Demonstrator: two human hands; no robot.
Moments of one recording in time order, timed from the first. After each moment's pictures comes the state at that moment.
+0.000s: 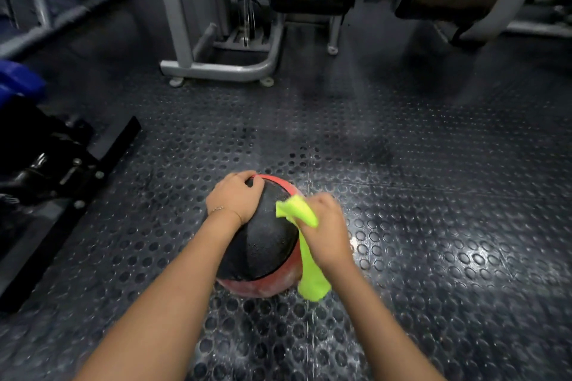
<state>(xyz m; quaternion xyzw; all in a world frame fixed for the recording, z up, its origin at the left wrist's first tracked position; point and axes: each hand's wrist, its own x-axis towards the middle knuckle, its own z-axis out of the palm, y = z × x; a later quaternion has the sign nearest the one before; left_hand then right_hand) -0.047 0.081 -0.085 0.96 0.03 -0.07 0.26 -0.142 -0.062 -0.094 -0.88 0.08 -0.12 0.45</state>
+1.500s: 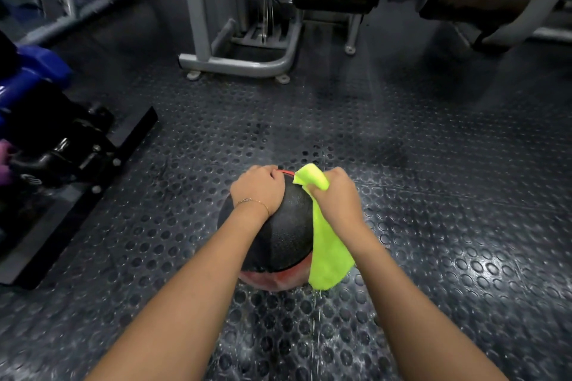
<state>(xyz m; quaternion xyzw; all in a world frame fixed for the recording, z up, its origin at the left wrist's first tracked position) -0.053 0.062 -0.075 0.96 0.04 -0.05 0.25 -0.094 -0.065 -0.072 -0.92 0.13 -0.06 0.36</state>
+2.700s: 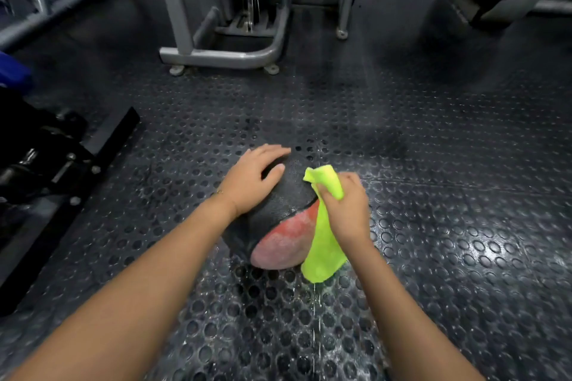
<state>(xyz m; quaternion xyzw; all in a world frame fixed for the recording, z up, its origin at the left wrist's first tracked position) -0.017 0.075 -0.090 0.92 -0.25 -0.03 0.31 -0.093 -0.090 -0.107 -0.87 0.15 -0.15 0.45</state>
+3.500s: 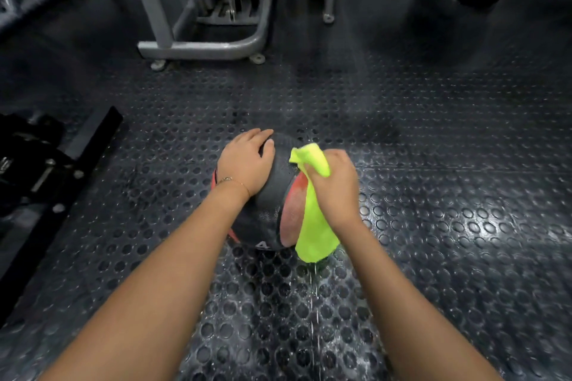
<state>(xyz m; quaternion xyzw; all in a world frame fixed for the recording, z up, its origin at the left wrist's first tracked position) 0.003 0.042 -0.092 0.96 -0.12 0.02 0.24 -0.073 -0.093 -0.104 -0.87 0.14 -0.19 0.43</state>
